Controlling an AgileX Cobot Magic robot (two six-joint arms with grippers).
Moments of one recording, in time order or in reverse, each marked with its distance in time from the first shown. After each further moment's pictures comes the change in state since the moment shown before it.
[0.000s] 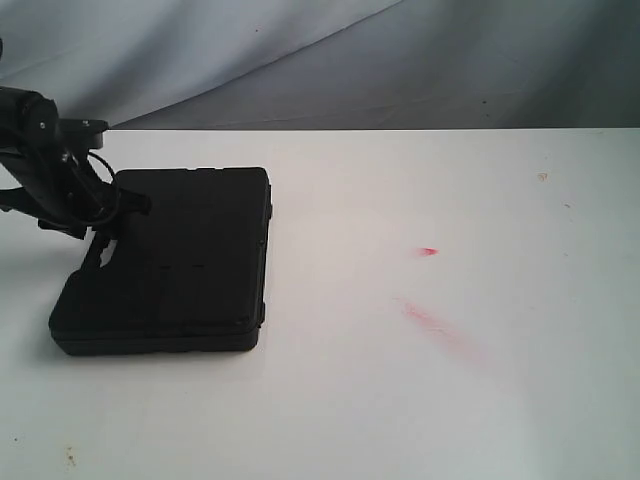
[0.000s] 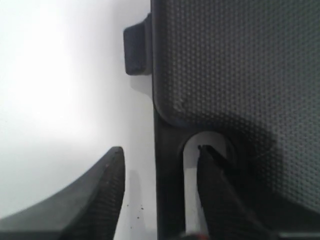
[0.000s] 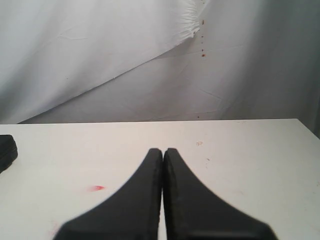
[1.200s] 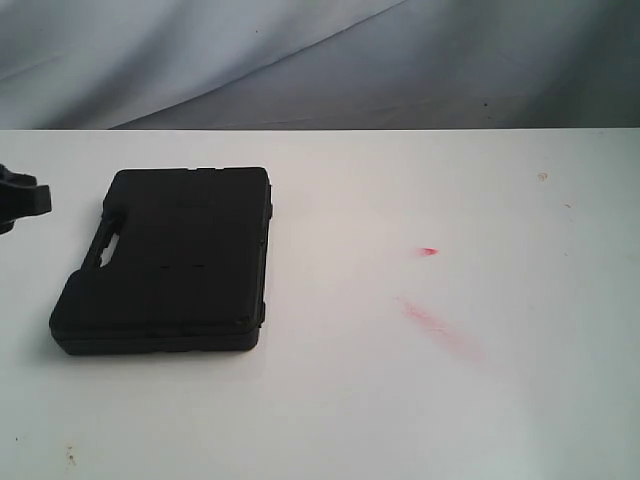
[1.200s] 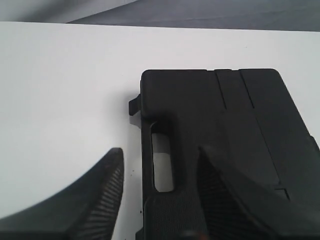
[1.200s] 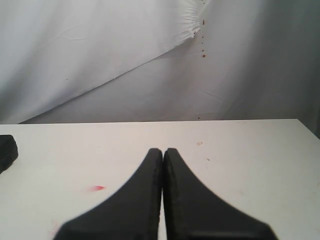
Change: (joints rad) left arm -0.012 -0.917 0.783 -0.040 -0.531 0.000; right arm 0.000 0.000 0.000 0.000 0.000 0.000
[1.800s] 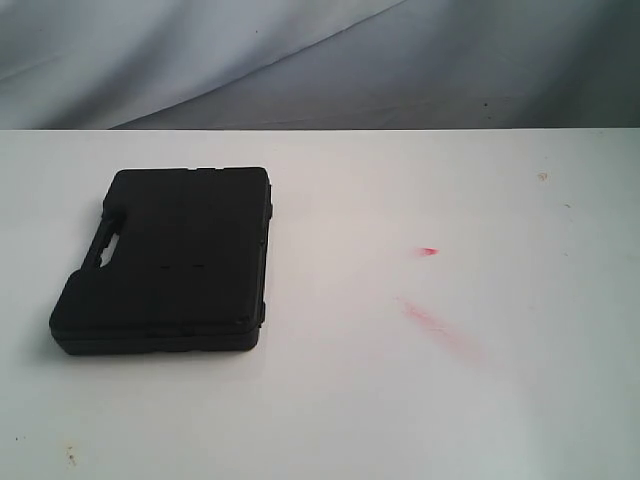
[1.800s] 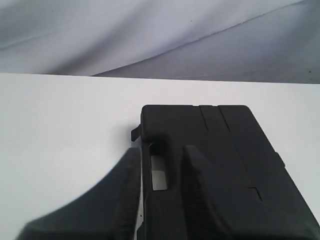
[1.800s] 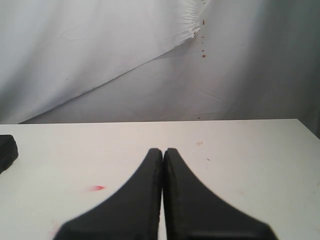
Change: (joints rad) left arm 0.000 -0.470 0.253 0.000 -0.028 0.000; right arm 0.000 0.000 0.000 0.000 0.000 0.000
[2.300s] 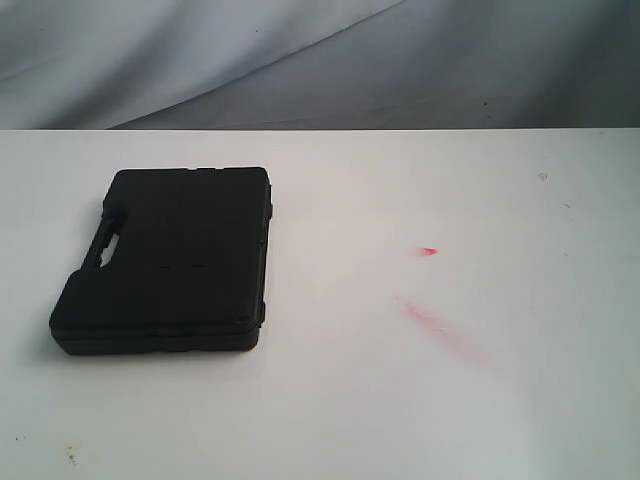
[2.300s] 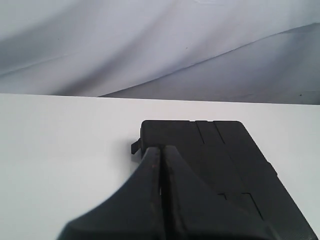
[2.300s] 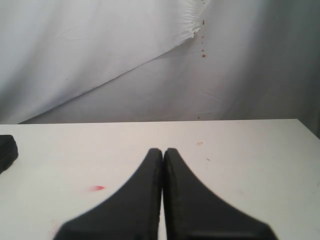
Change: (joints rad) left arm 0.000 -0.210 0.105 0.000 -0.008 0.000; right arm 0.000 0.000 0.000 0.000 0.000 0.000
